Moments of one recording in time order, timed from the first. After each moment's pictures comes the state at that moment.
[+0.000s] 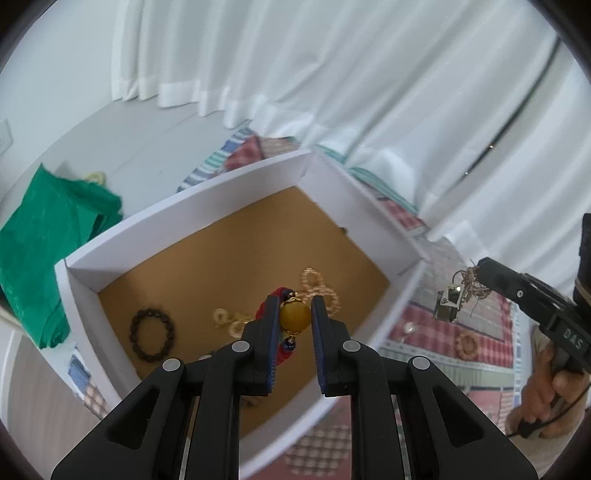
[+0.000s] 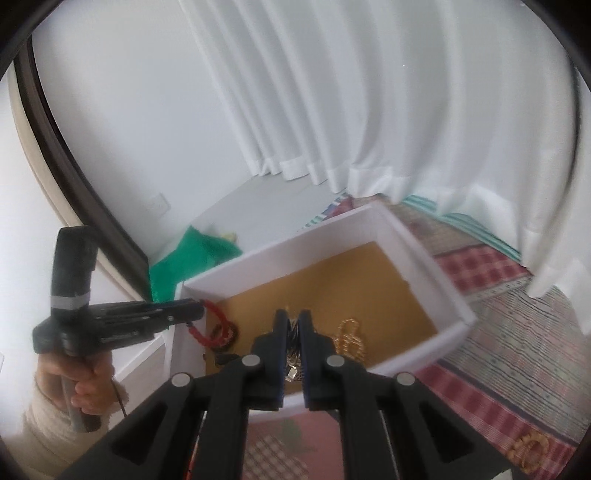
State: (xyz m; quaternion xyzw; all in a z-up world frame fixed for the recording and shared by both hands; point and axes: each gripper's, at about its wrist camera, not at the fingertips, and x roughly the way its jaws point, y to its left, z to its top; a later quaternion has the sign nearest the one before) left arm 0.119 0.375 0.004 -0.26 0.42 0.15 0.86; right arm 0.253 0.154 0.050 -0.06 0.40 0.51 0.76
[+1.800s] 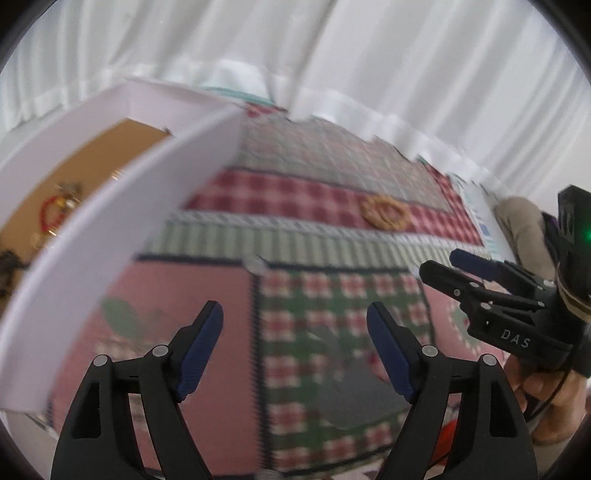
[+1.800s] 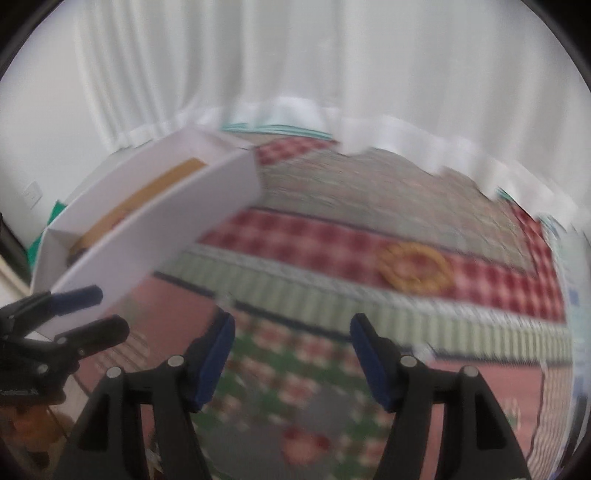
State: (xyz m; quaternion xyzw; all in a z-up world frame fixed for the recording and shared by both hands) left arm 0.110 0.083 -0.079 -0.15 0.46 -0.03 0.87; right arm 0.189 -0.094 -0.073 -0.08 0.44 0.24 0.86
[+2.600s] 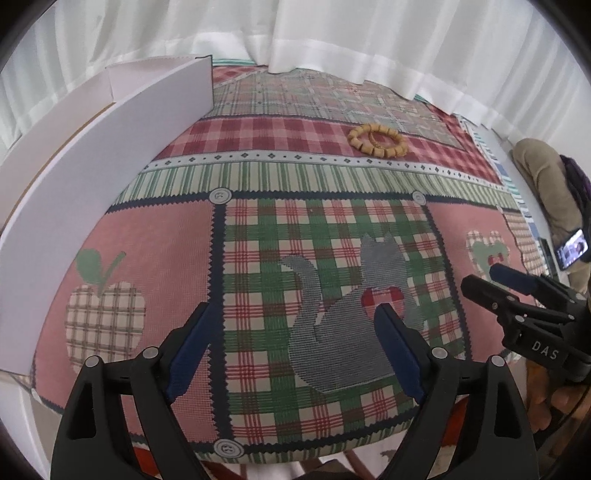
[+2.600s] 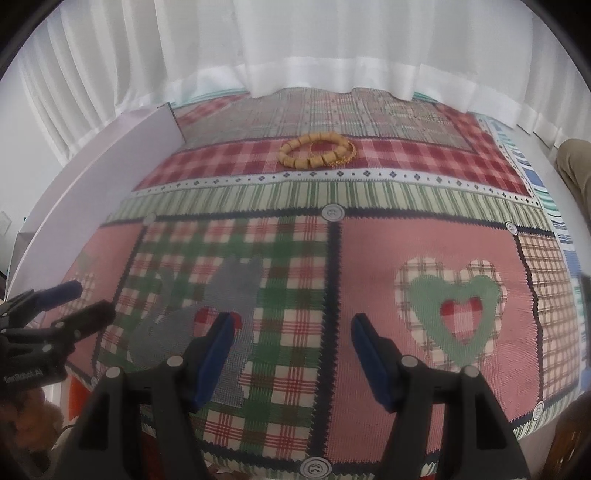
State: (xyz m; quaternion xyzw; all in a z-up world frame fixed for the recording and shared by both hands) left arm 0.084 0.019 -0.120 -0.08 0.51 0.00 0.86; right arm 0.136 -0.196 -0.133 -0.03 0.50 0.15 0.85
